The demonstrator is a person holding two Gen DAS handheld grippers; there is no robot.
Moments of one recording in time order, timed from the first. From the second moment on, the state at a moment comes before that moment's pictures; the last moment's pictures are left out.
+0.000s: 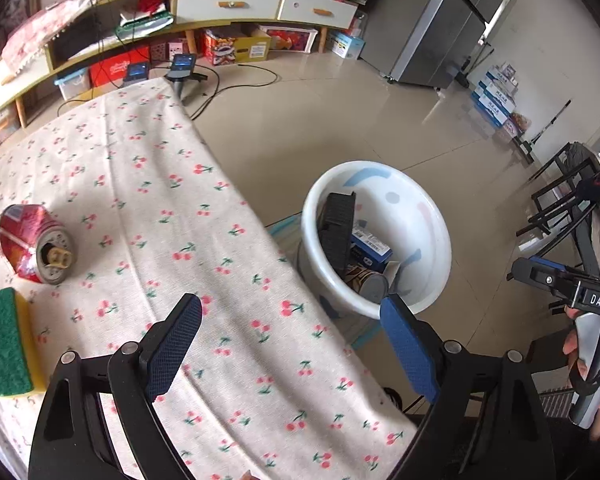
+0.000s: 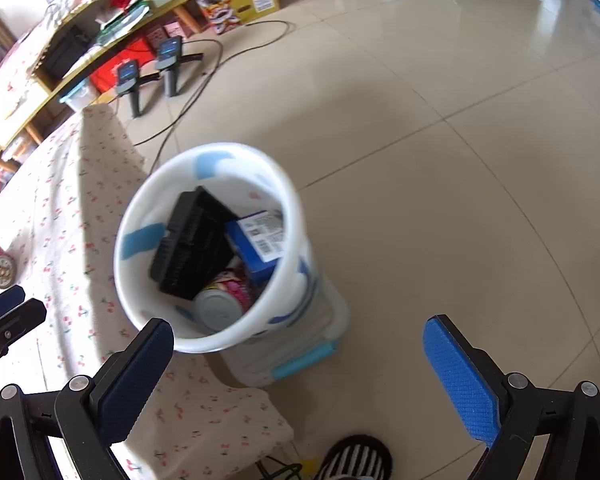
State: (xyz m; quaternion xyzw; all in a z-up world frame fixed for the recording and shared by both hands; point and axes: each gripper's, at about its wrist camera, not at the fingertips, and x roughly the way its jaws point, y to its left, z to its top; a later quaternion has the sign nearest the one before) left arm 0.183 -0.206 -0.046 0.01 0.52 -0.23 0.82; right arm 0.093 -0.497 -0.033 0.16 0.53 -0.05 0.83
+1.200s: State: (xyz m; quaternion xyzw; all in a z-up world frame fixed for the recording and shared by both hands) left arm 0.219 -0.013 -0.090 0.00 0.57 -0.05 0.82; right arm 0.172 -0.292 -0.038 0.06 0.57 0.04 0.82
